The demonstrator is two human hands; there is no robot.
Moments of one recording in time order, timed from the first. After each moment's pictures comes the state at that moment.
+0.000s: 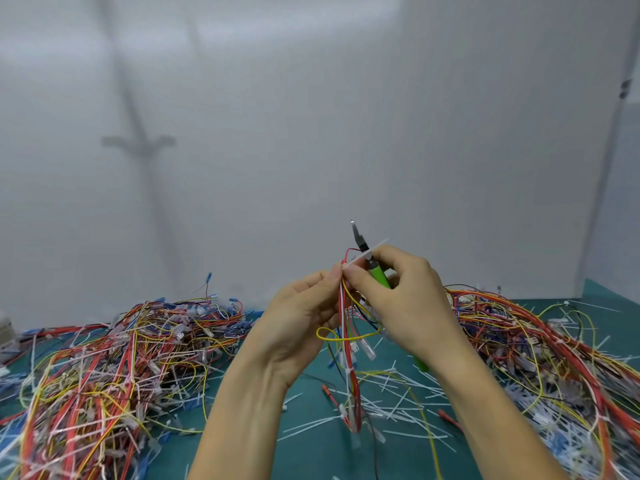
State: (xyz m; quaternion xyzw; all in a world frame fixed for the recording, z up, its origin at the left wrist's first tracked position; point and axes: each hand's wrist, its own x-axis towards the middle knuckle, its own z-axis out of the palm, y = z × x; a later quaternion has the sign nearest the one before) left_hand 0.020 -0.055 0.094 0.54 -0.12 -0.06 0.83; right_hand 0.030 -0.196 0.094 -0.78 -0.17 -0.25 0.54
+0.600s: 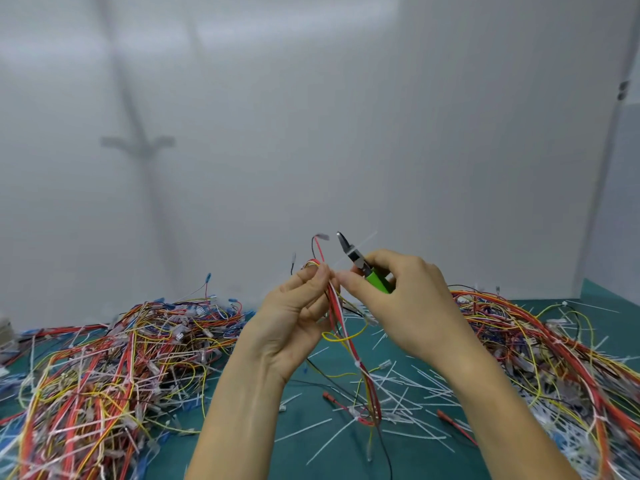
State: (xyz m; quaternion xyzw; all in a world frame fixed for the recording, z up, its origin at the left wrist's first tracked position) left_hand 0.023 -0.048 0.097 0.45 -0.05 -0.05 0.89; right_hand 0.013 -0.201 0.109 -0.85 -0.17 -0.25 0.43
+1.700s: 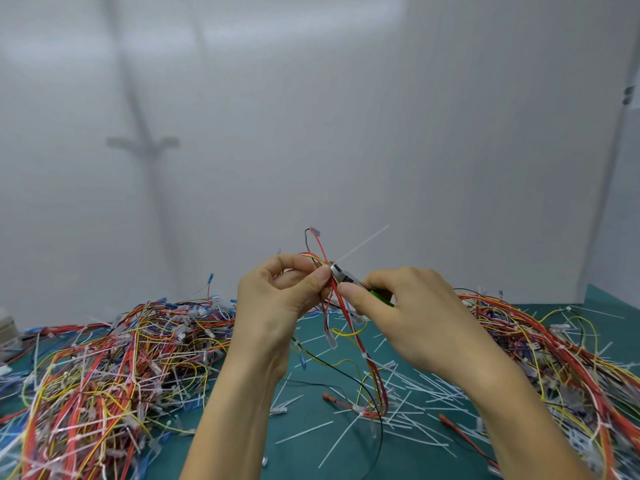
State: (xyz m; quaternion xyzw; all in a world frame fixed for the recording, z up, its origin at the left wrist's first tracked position) left_hand 0.006 -0.044 0.110 0.57 -0.08 0.17 0.80; right_hand 0.003 -0.205 0.115 -0.91 -0.19 -0.23 0.27
